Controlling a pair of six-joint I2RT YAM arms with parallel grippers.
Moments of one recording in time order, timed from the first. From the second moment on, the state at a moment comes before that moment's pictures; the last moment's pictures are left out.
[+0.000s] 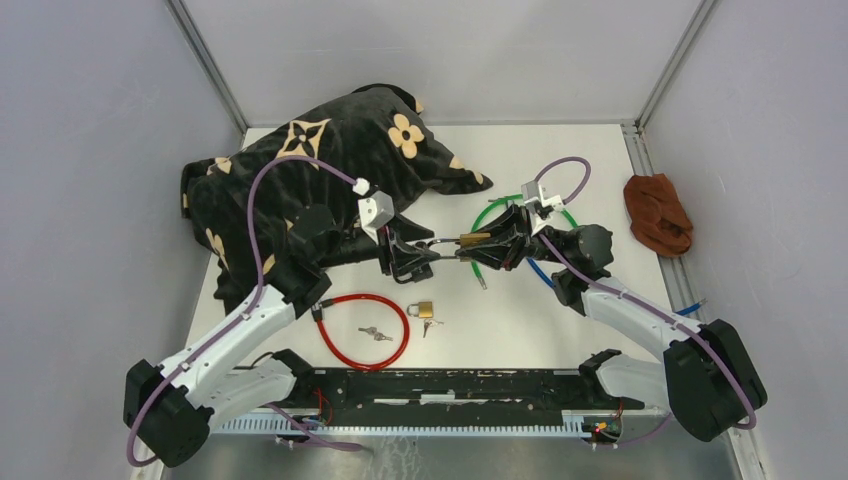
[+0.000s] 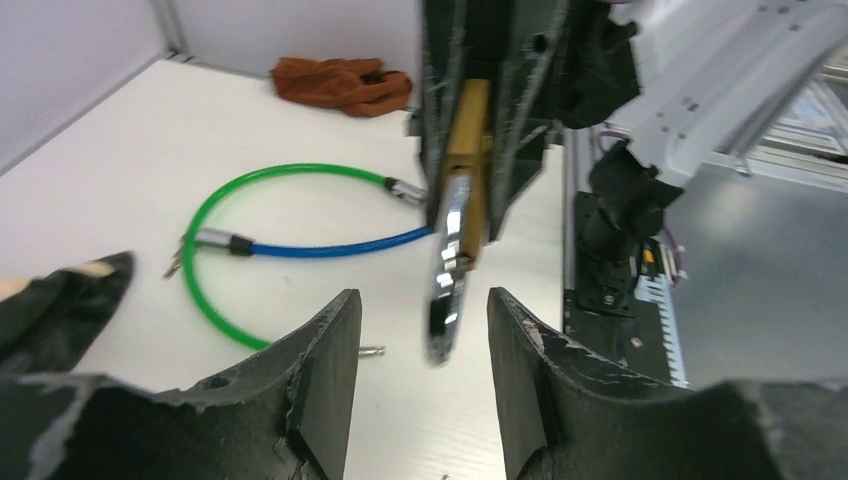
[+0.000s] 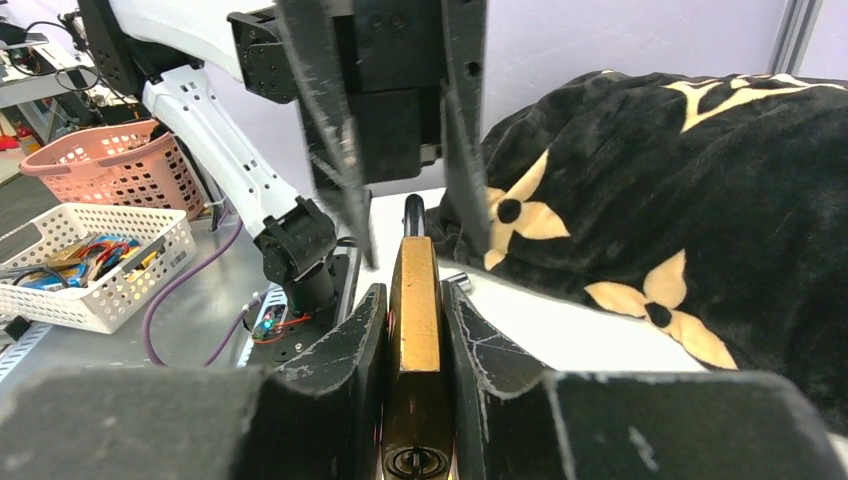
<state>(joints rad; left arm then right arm) -0.65 0.98 0.74 0.26 0.75 -0.08 0.48 1.17 0.52 1.14 -0.97 0.56</state>
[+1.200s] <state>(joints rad) -0.64 1.03 0.67 0.53 0.73 -0.25 0.45 1.16 0.54 1.17 -0.98 0.58</state>
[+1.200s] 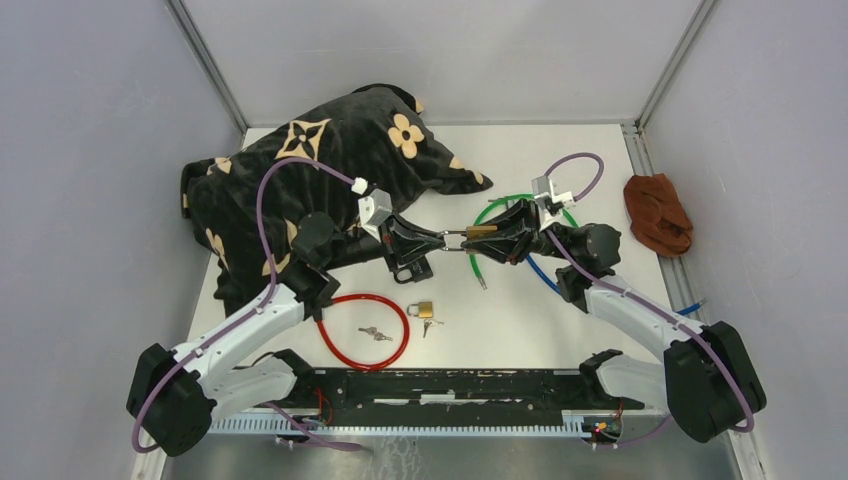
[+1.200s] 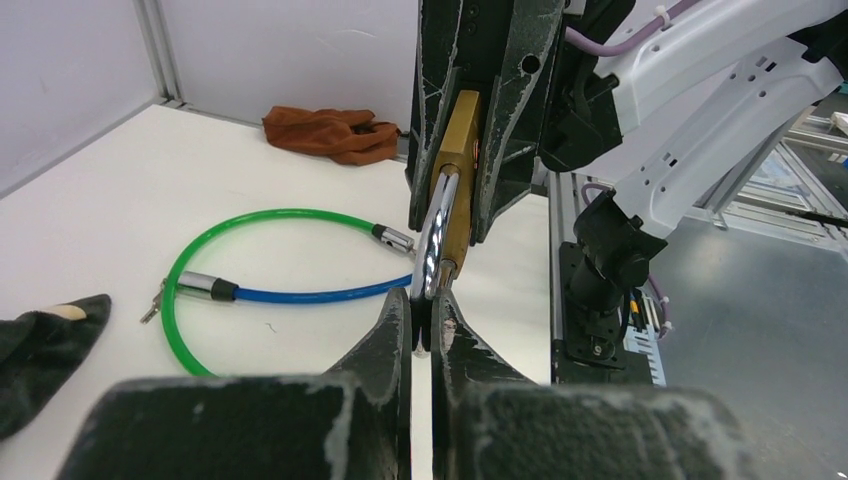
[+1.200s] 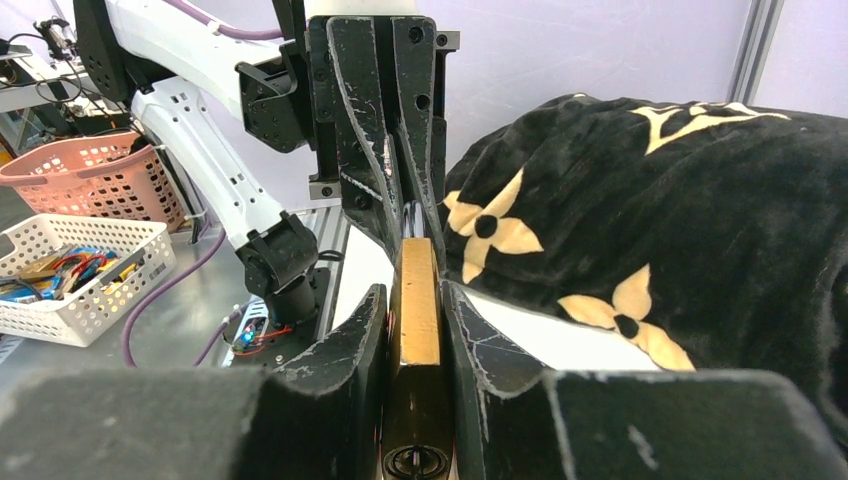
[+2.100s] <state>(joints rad) -0.71 1.11 0.67 0.64 0.51 -0.20 0.44 1.26 0.54 1.28 -0.90 0.55</state>
